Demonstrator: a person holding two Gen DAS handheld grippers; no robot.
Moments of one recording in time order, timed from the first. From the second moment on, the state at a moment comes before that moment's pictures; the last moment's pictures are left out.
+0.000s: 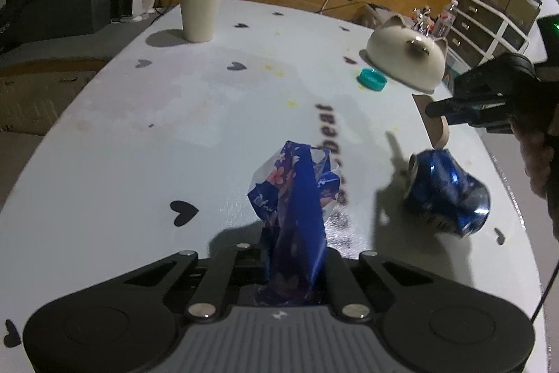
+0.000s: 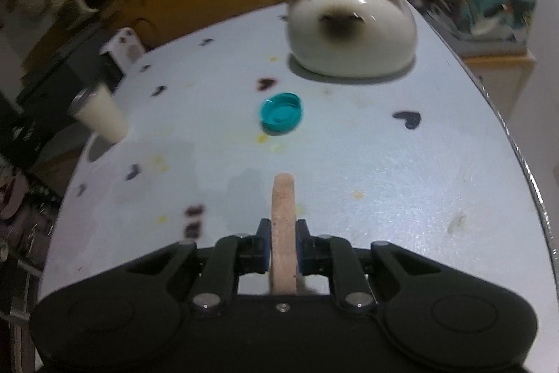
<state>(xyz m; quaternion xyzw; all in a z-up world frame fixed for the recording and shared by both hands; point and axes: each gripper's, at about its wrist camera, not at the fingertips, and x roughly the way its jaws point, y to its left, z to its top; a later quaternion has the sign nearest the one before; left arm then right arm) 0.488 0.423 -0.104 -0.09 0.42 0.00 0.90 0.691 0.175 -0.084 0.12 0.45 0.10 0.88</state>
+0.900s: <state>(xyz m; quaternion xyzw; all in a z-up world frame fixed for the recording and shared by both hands) 0.383 0.382 -0.037 -0.12 0.39 0.00 0.91 0.488 0.146 -0.010 0.06 0.40 0.18 0.90</state>
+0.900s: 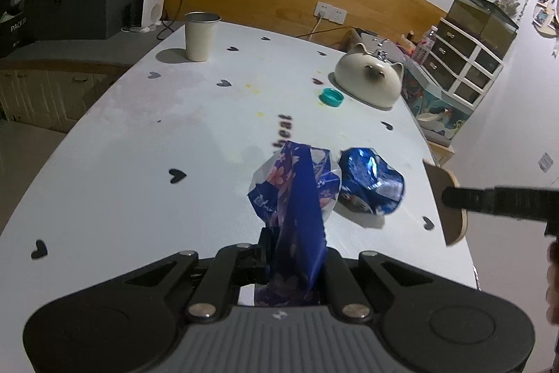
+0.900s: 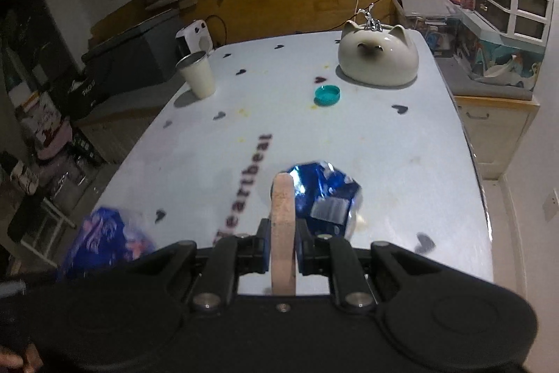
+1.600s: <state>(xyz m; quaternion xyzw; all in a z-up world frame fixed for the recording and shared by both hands) 0.311 0.332 -0.032 -0.11 0.40 -0.01 0.91 0.368 0.107 -0.003 0.05 0.40 0.16 0.90</state>
